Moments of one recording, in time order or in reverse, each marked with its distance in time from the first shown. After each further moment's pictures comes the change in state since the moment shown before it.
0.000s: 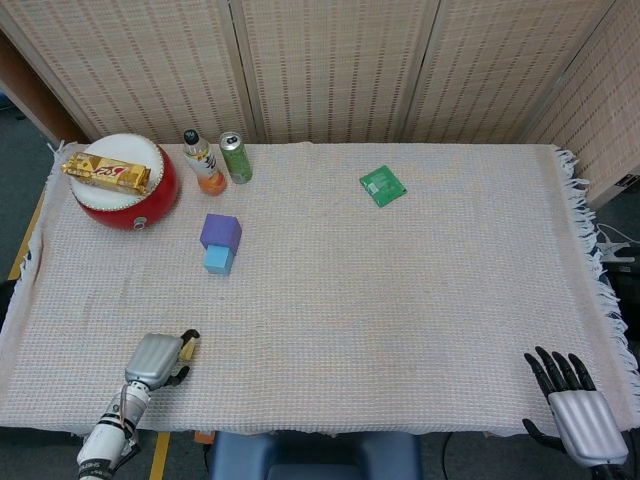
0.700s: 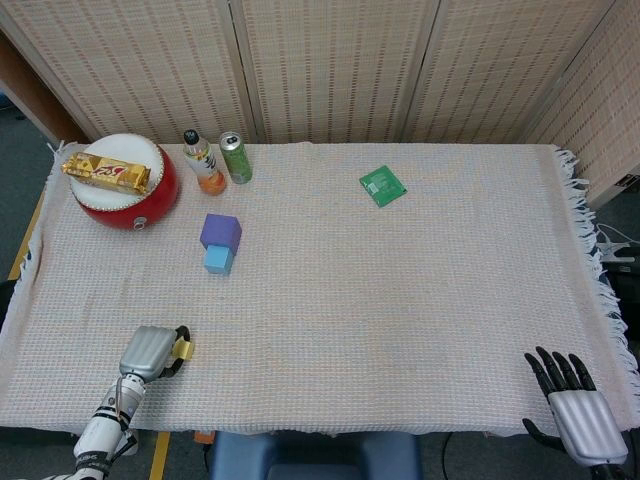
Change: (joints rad) left arm 0.022 -0.005 -0.044 0.067 0.030 -0.033 -0.006; right arm -0.001 -0.002 0.004 -0.003 0.007 -0.002 -0.006
